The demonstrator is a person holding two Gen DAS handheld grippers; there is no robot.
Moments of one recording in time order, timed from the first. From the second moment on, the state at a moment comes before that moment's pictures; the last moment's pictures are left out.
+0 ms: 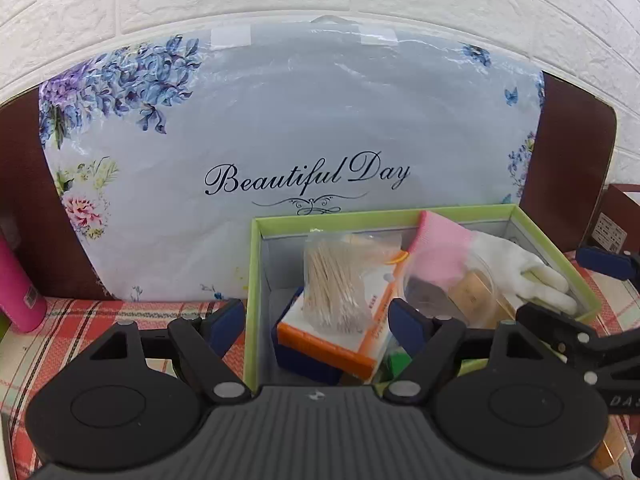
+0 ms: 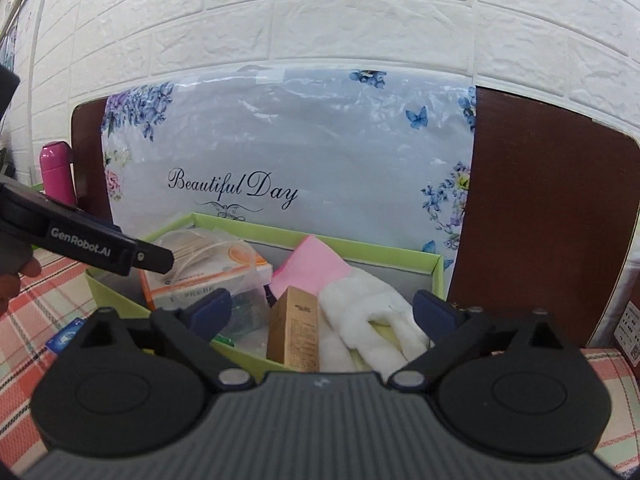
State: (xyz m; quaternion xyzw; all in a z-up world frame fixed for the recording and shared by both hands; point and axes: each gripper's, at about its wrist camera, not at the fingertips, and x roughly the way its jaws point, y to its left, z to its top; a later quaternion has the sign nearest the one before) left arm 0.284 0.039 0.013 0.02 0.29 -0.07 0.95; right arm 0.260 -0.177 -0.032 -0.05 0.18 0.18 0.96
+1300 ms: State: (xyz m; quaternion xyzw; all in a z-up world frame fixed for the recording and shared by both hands) left arm 0.085 -0.017 0.015 -0.04 0.33 -0.08 0.94; right arm 0.033 -0.258 -0.030 0.02 0.23 0.18 0.96
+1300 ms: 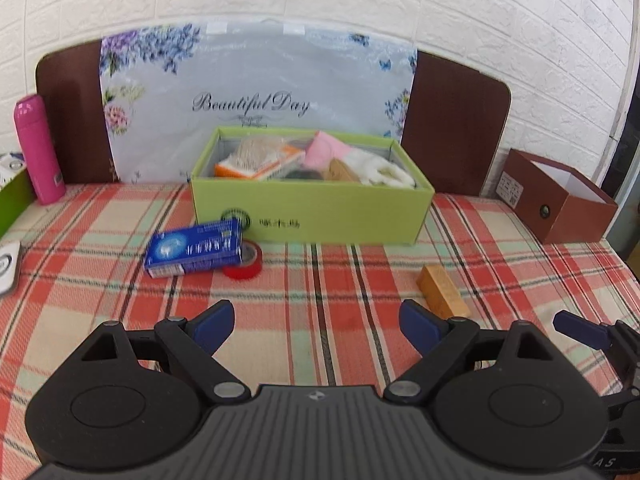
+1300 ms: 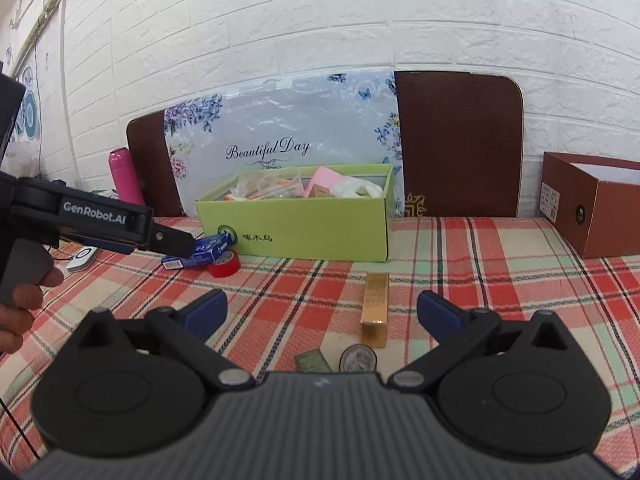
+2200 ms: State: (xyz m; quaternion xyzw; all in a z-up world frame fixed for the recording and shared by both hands) left arm 0.077 -0.049 -0.032 -0.03 0.39 -0.16 0.91; right arm 0.039 -0.255 -0.090 0.02 0.33 0.17 0.93
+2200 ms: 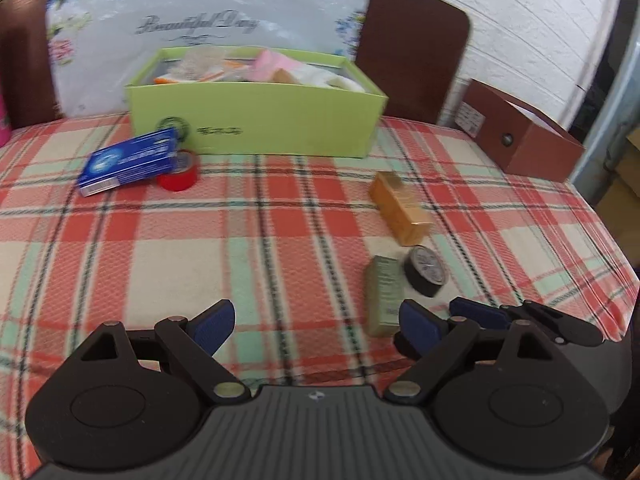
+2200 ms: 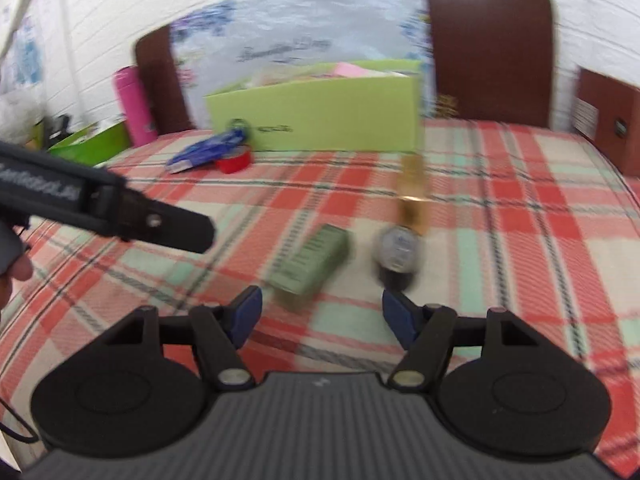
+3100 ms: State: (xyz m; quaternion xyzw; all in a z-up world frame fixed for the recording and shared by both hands) left arm 0.082 -0.009 -0.061 -0.02 0.42 -0.14 0.90; right arm 0.055 -0.217 -0.086 -0.02 0.34 0.23 0.91
